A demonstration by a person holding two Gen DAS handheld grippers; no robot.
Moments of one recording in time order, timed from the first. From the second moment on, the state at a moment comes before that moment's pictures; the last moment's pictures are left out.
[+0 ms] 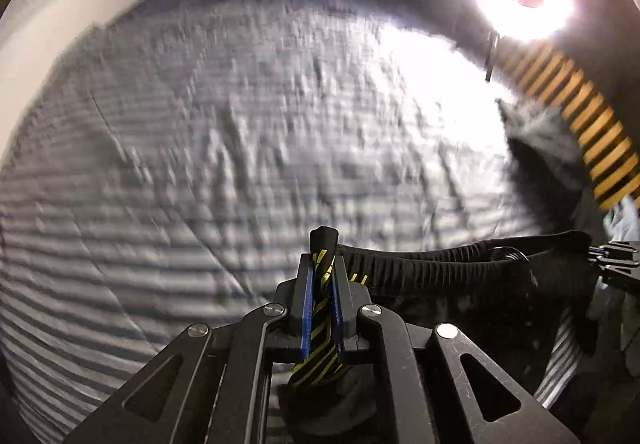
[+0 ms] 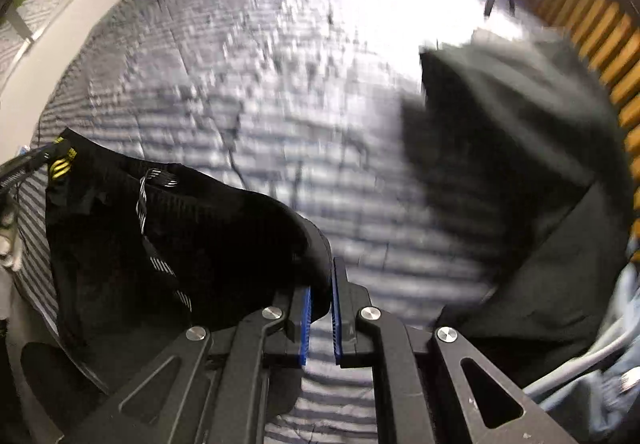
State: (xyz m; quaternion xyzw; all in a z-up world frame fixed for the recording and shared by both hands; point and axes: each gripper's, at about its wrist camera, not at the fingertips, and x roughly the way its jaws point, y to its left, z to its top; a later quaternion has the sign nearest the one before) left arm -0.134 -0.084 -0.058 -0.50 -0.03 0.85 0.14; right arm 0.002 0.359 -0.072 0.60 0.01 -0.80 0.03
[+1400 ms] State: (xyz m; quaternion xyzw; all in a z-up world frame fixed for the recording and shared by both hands) left arm 0.048 -0.124 -0.090 -0.49 0.14 0.86 0.09; right arm 0.107 0.272 -0.163 0.52 0.02 -0.85 0.08
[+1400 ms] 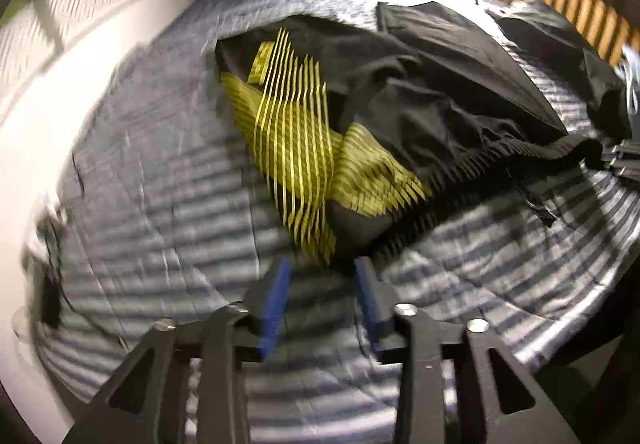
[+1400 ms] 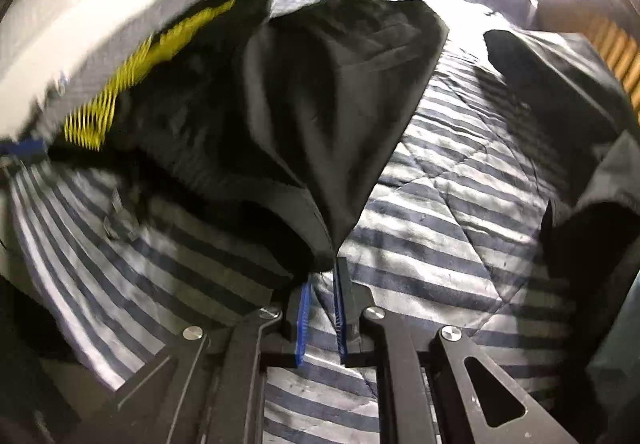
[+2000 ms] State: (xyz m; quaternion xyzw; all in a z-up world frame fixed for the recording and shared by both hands) left arm -0.025 -0.178 -0.063 -0.49 -0.06 0.87 0.07; right arm 0.095 0.323 -0.145 0.47 -0.13 -0.87 0.10
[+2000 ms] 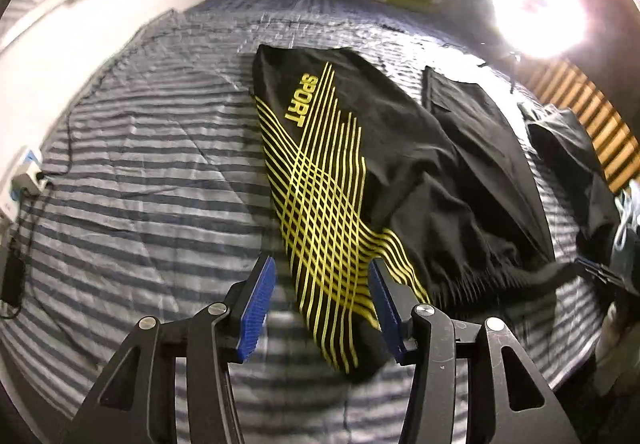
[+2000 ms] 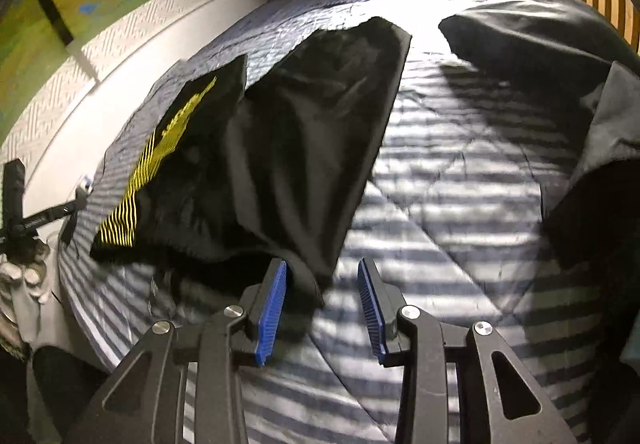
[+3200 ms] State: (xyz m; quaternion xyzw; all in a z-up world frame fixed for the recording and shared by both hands) left arm 0.015 -0.173 -0.120 -0.51 -0.08 0.85 0.10; right arm -0.188 -0.071 -0.177 0.62 0.05 -0.75 0.22
